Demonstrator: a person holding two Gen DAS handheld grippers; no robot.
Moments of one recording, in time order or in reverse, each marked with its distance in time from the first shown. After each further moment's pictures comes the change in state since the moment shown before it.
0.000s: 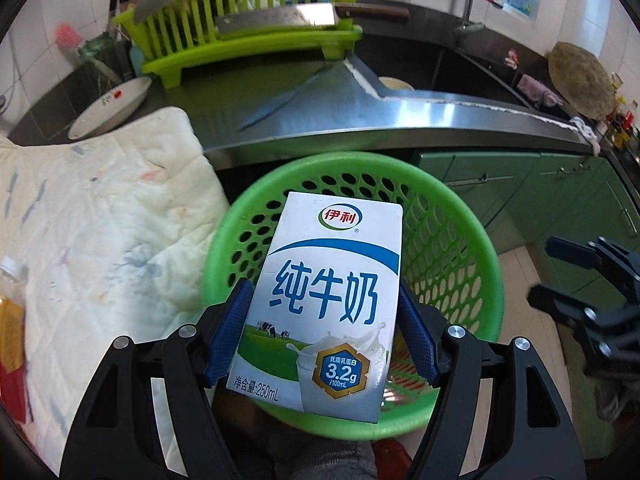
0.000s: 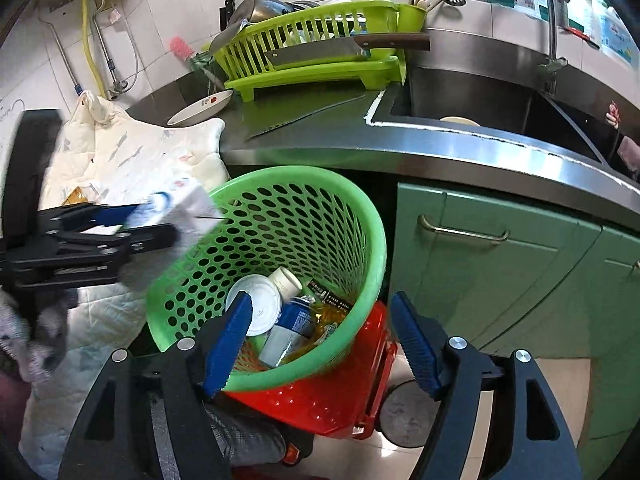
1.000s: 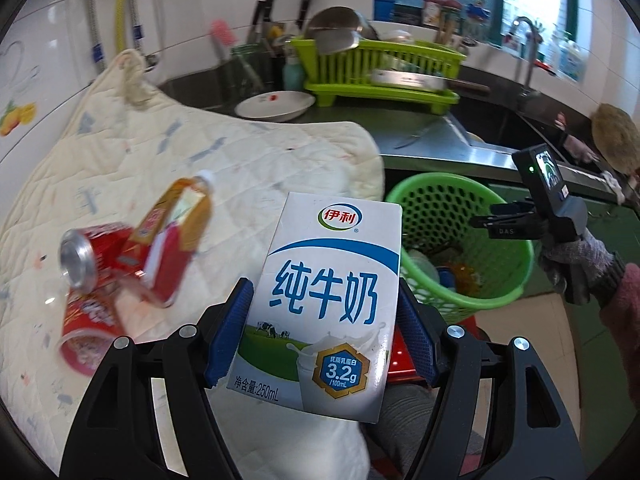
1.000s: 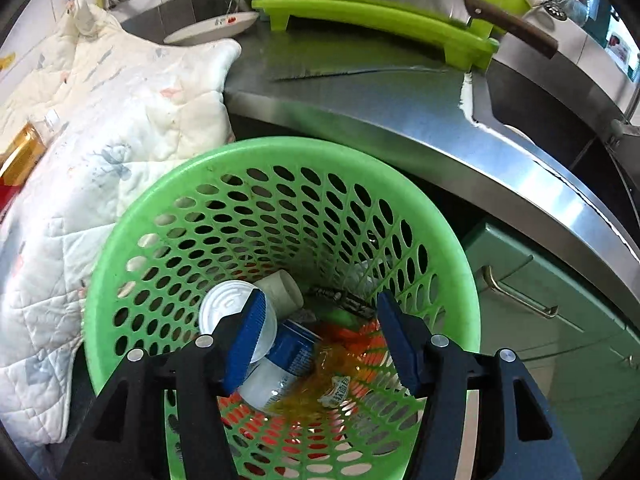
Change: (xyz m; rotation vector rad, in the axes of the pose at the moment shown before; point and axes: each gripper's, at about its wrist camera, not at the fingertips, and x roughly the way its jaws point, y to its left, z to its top) left arm -0.176 0.113 -0.110 -0.170 -0.162 0.191; right arm 0.125 0.055 0.058 -0.221 0.197 -0.079
